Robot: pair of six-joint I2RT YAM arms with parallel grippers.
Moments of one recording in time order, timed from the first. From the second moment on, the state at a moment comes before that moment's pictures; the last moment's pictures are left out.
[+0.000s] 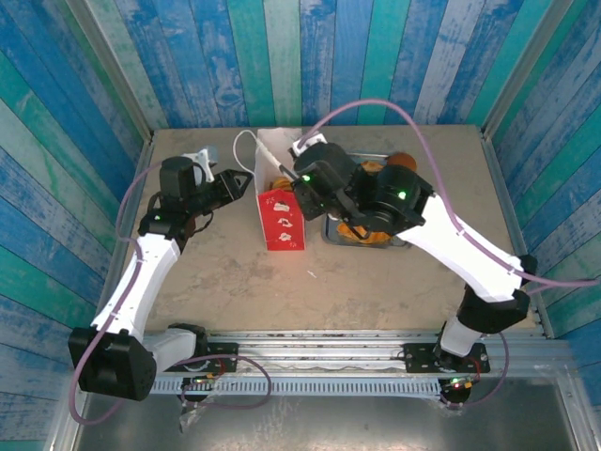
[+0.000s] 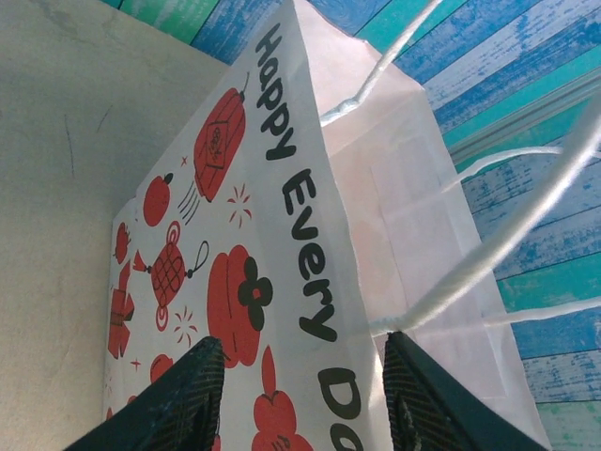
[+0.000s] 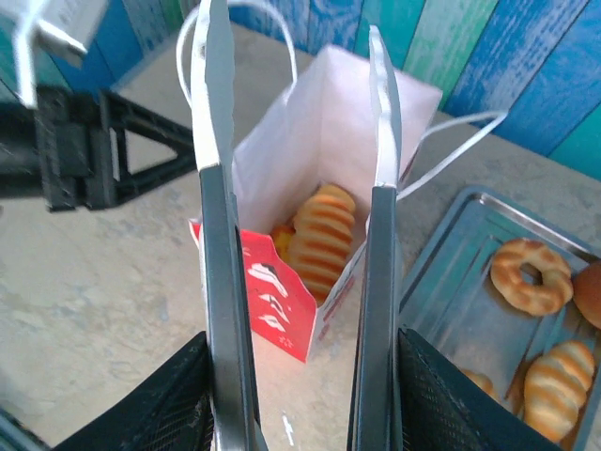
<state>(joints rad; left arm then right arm) -0.14 1.12 0.96 -0.27 0.46 -0.60 1.12 1.66 2.17 -1.20 0.48 0.35</state>
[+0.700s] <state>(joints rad) -0.14 0.87 0.93 -0.28 0.35 -0.51 0.67 1.24 1.72 -1.18 0.40 0.40</state>
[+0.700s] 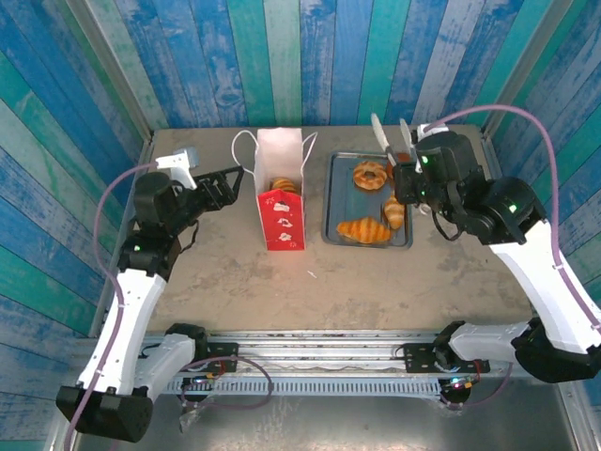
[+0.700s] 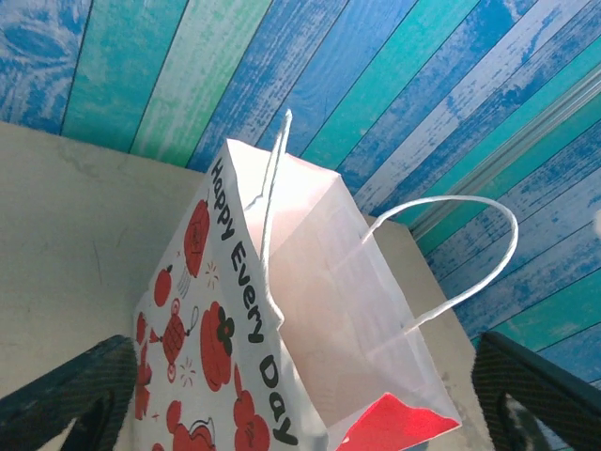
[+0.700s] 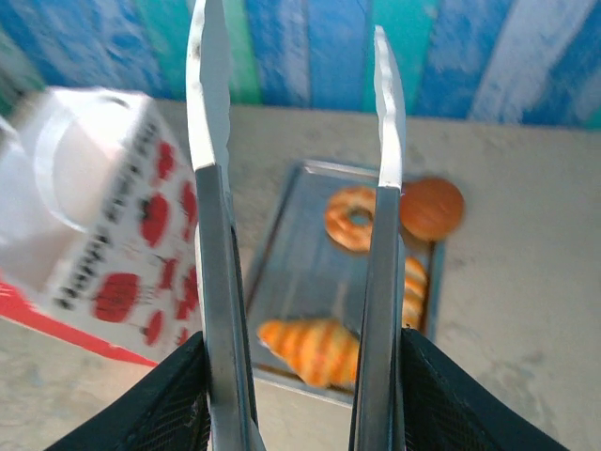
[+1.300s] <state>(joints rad) -0.14 0.82 0.83 -0.31 0.37 -0.47 0.40 1.34 1.27 -1.18 0.20 0.39</state>
